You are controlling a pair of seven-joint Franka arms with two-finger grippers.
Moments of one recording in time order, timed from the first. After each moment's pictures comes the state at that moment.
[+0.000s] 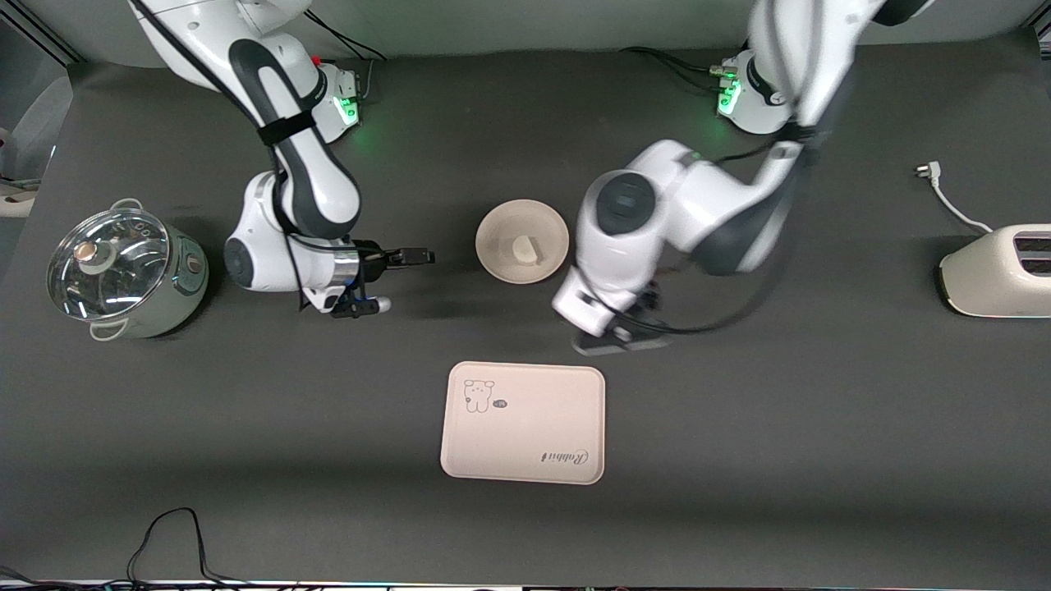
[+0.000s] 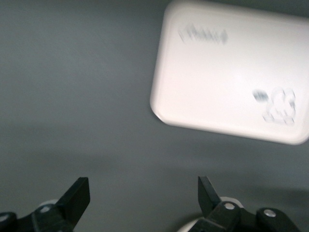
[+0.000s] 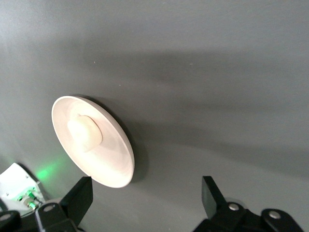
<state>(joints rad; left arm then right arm) -0.25 0.55 -0.41 -1.36 0.28 1.90 -0.78 0.55 0.29 -0.18 -2.18 0.79 2.13 -0.15</state>
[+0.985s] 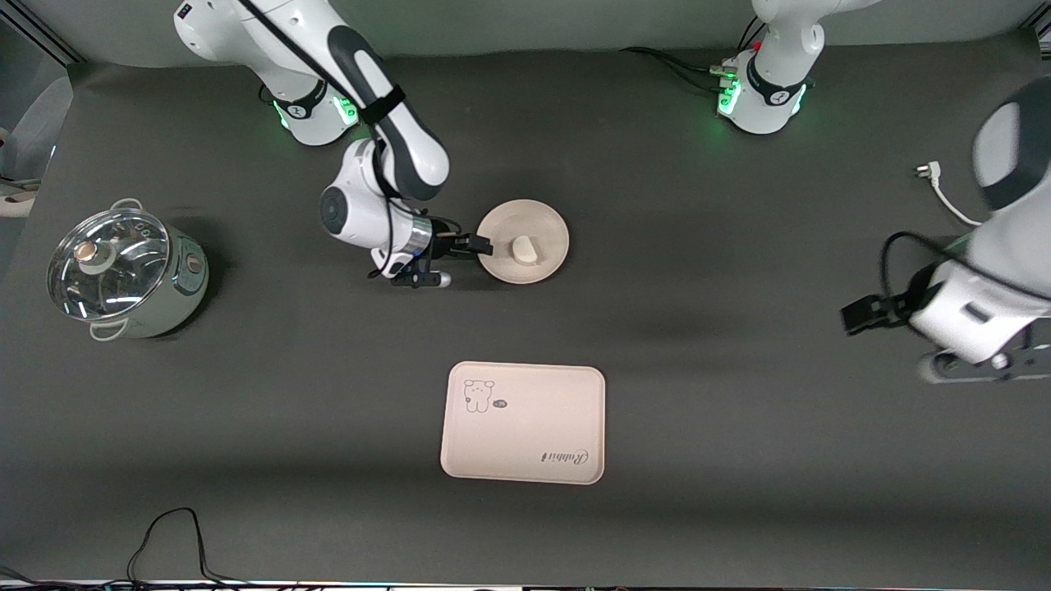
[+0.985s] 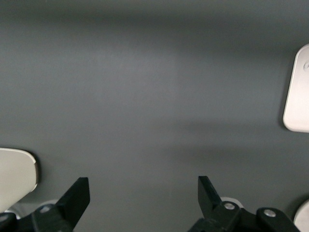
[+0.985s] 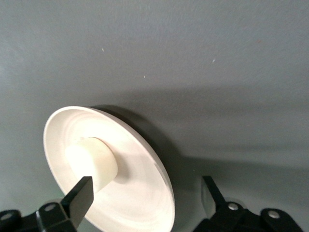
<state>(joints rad) 0.26 0.28 -0.42 -1.41 0.14 1.63 -0.19 0.86 0.38 -0.18 -2.27 1.09 2.53 -0.08</state>
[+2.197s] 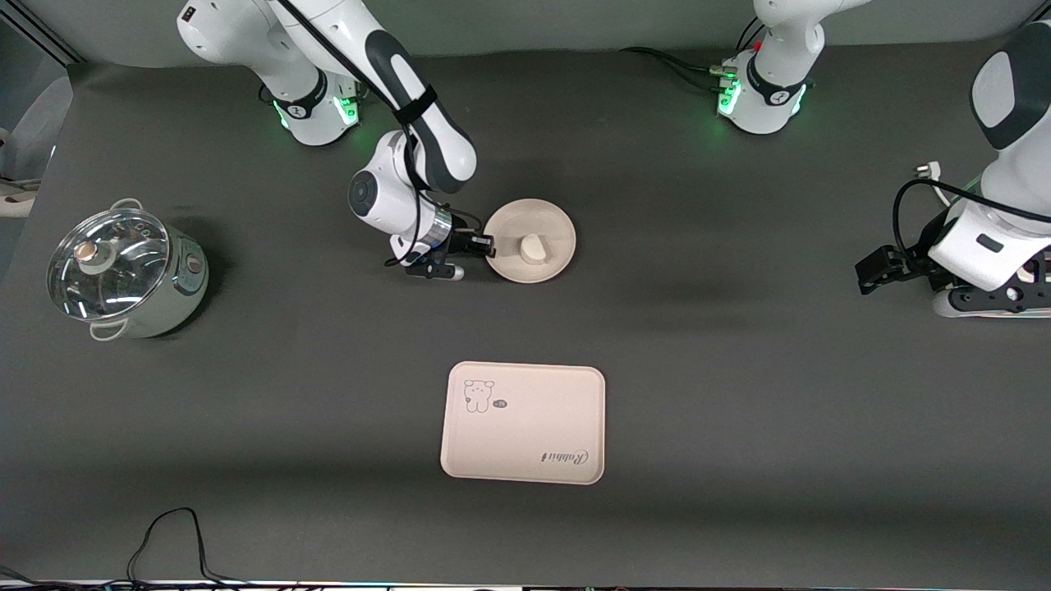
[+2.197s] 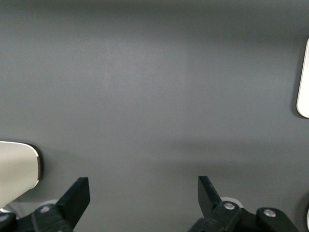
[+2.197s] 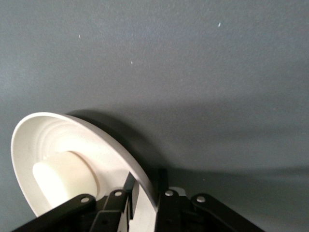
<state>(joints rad) 0.33 0.04 -0.40 -1.76 0.06 1.85 -0.13 0.96 0.44 -0.18 -2.27 1.25 2.66 -0.08</state>
